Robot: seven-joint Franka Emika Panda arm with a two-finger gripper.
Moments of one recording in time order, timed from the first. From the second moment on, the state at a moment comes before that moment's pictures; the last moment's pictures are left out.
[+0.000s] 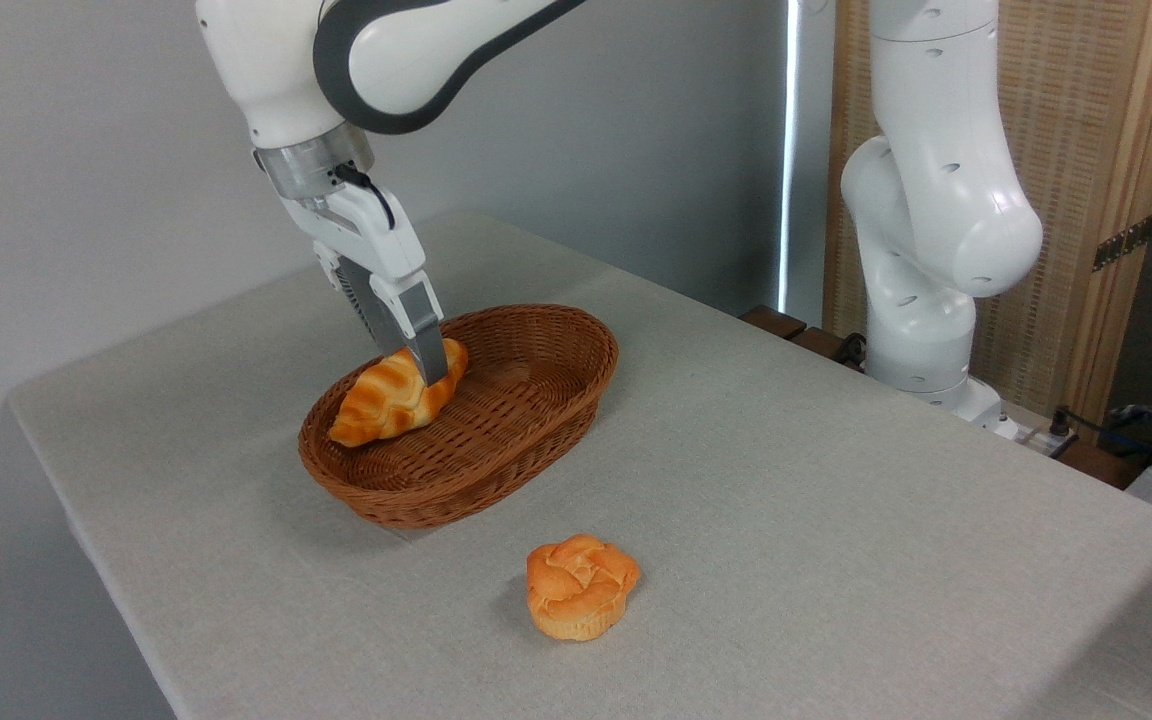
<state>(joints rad) -0.42 0.13 -0.04 -1.76 -0.04 1.74 0.33</state>
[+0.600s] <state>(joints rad) -0.42 0.16 -0.06 -1.75 -0.04 1.75 0.32</state>
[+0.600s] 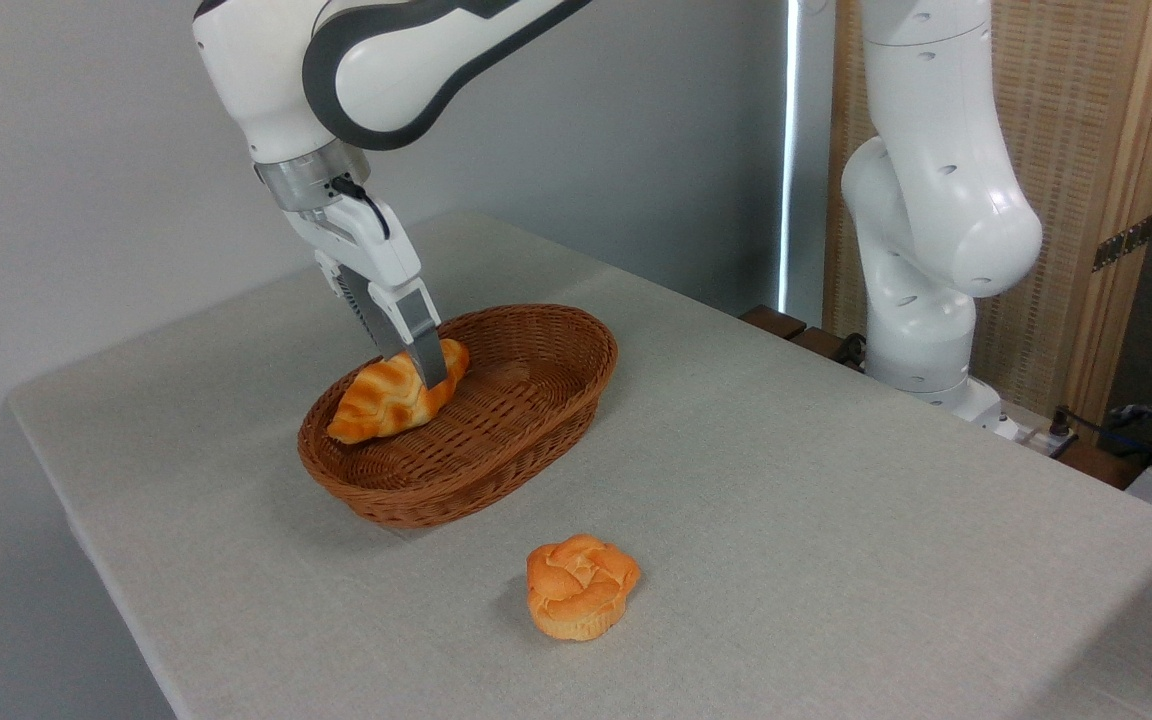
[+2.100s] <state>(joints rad) -0.41 0.18 -0.06 -1.73 0.04 1.82 0.32</state>
